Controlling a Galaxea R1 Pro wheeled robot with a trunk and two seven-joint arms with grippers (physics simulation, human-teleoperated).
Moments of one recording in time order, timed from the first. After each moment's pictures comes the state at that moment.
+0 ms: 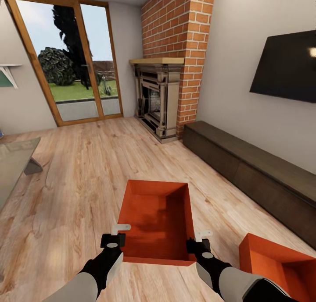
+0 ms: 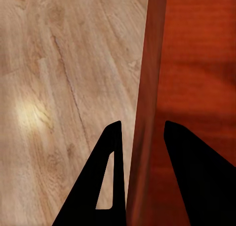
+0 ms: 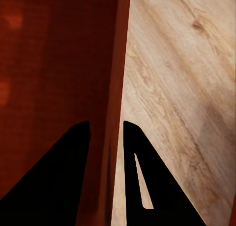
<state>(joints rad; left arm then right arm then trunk) -0.62 -0.13 -0.10 -0.38 -0.01 0.07 0.39 -0.73 0.12 0.55 -0.01 -0.45 -0.25 -0.17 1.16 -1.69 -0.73</state>
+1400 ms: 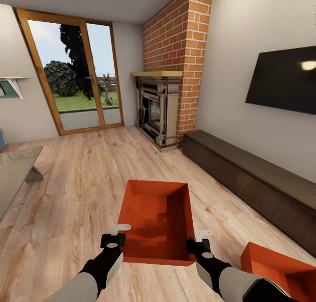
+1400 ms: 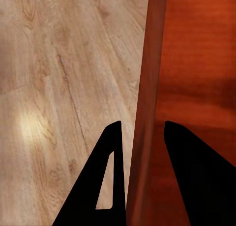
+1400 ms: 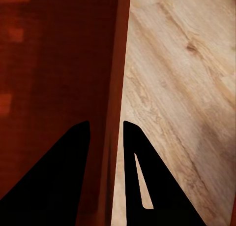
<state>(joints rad) -0.62 -0.13 -0.10 -0.37 -0.01 0.07 0.39 -0.73 0.12 0.55 -0.01 -0.45 -0.25 -0.17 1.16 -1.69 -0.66</state>
